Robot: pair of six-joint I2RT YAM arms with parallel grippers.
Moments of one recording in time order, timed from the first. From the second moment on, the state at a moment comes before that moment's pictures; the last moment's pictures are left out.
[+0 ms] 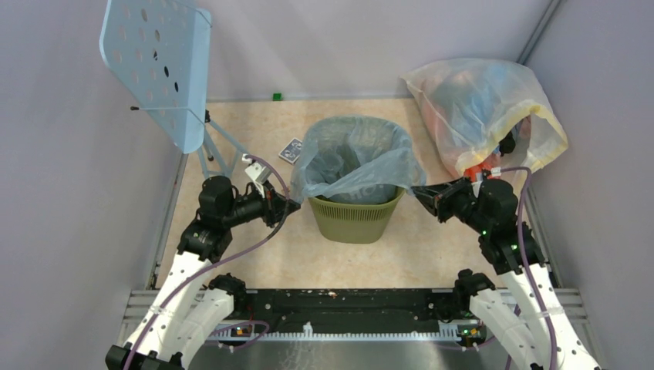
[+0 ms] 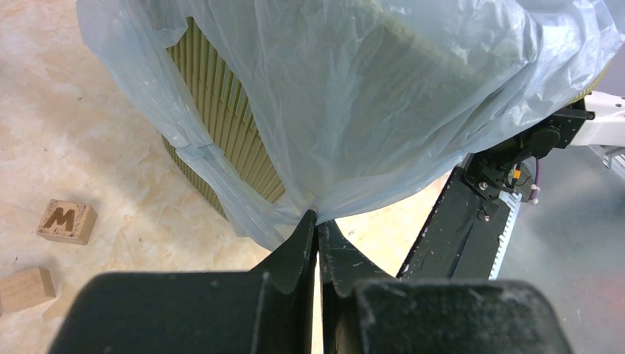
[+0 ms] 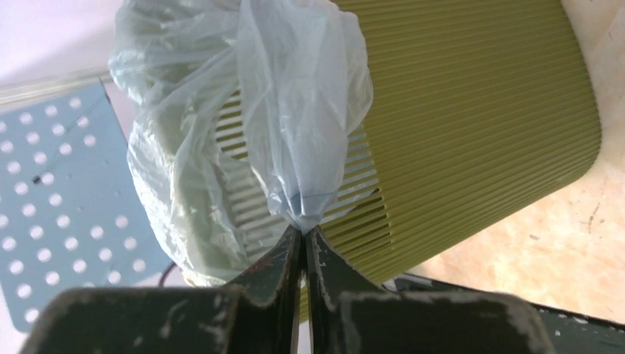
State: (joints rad) left arm -0.27 0.70 0.64 -0.26 0.75 -0.18; right arm 0.27 0.58 0.70 -0.50 -0.28 1.47
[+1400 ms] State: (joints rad) left arm -0.27 0.82 0.59 -0.19 0.87 -0.24; right arm 0.27 0.58 0.56 -0.40 -0.32 1.04
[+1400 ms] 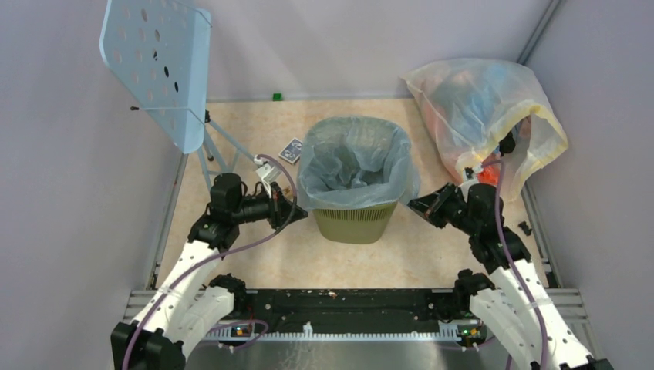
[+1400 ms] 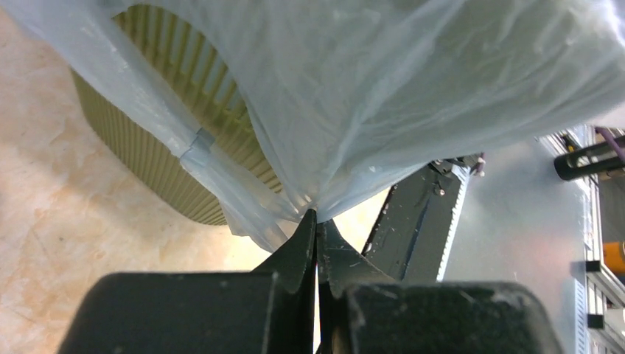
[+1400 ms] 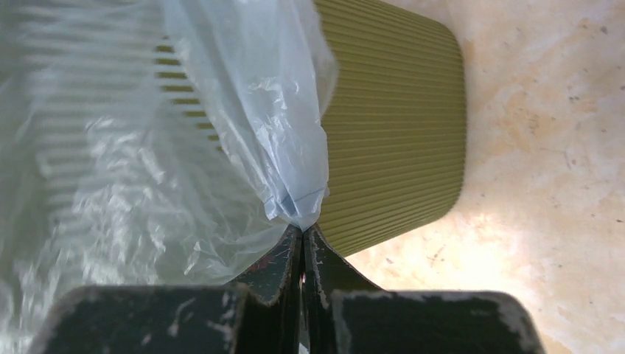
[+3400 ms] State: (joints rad) left arm -0.27 0.93 0.47 0.16 0.45 -0.63; right arm 0.22 0.94 0.79 -0.31 -0.19 0.51
